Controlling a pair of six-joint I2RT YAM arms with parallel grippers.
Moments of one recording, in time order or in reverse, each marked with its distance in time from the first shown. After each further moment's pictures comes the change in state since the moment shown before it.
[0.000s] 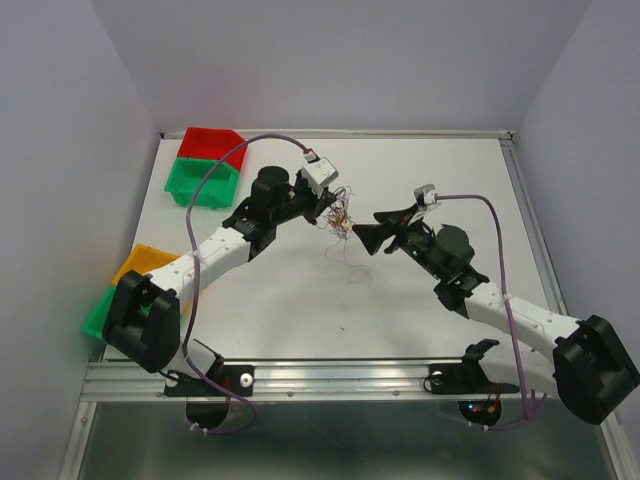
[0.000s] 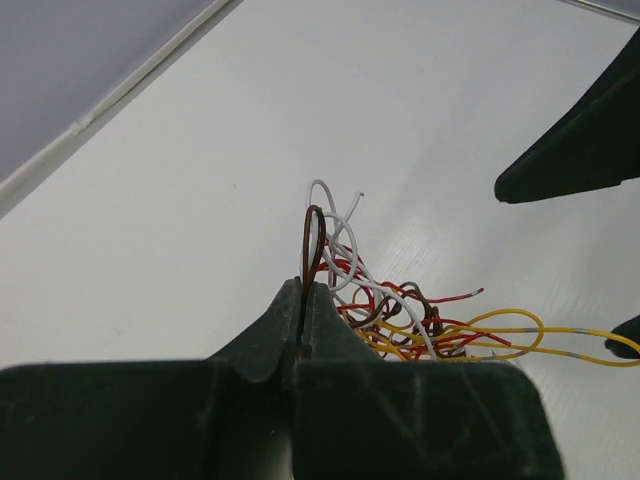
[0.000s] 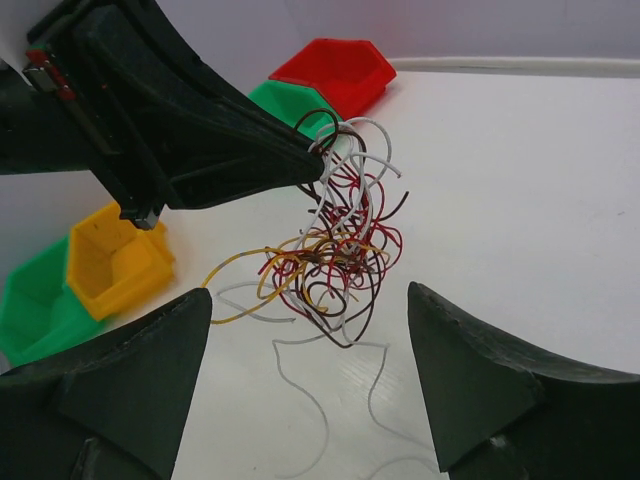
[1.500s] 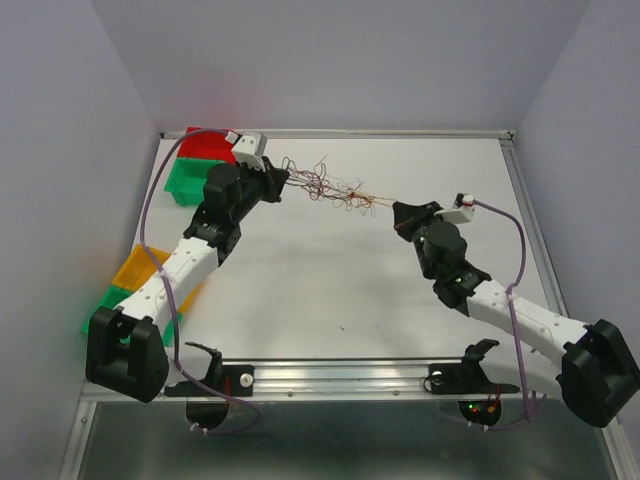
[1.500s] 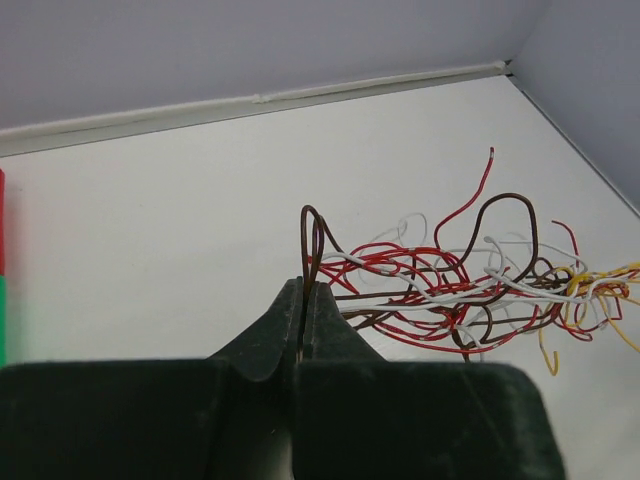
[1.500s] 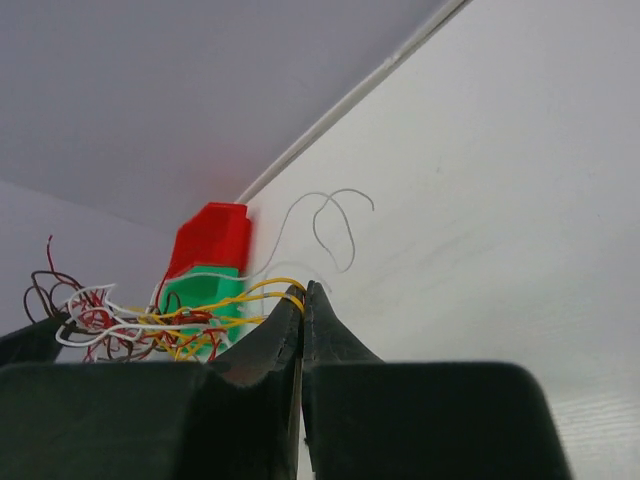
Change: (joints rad) left arm 0.236 -0.170 -0.079 0.042 -0.213 -0.364; right arm 0.021 -0.016 0.056 -0.236 0.719 0.449
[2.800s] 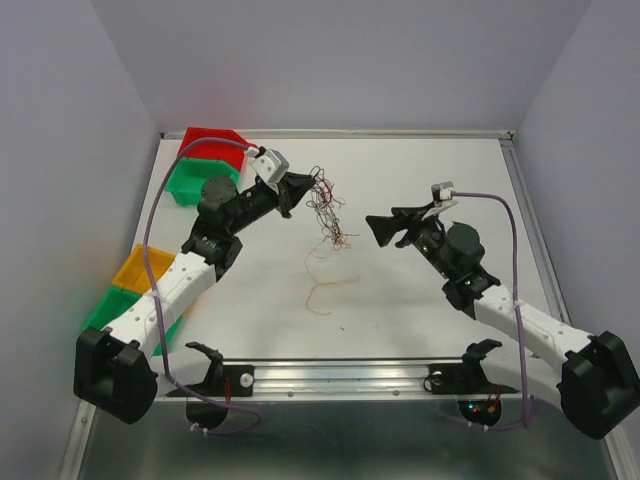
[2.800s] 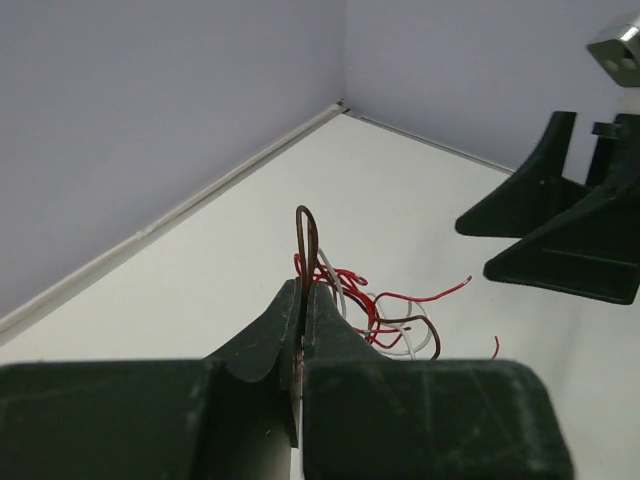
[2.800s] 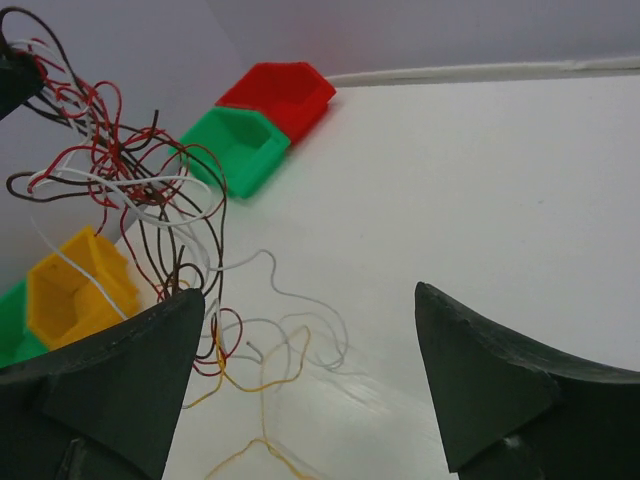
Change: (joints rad) left arm -0.080 -0.111 -0.050 0.162 0.335 0.163; right arm -0.087 -0.095 -0.059 0.117 -0.584 -0.426
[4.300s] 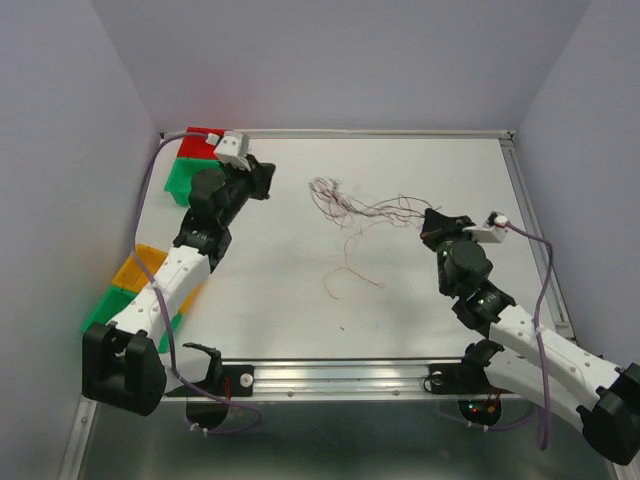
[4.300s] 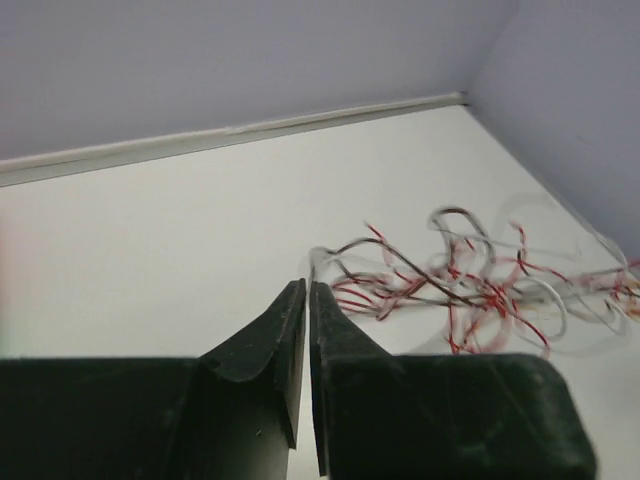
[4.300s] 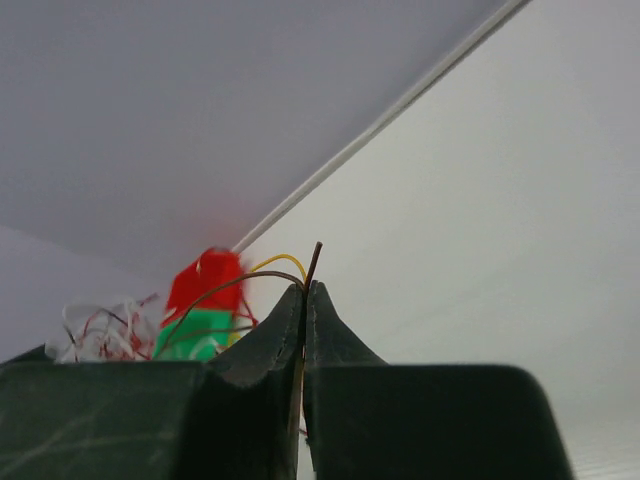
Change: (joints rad) left arm 0.101 0.039 0.000 -0.099 -0.259 -0.208; right arm 0.131 -0.160 -0.024 -0.166 0.701 0.397
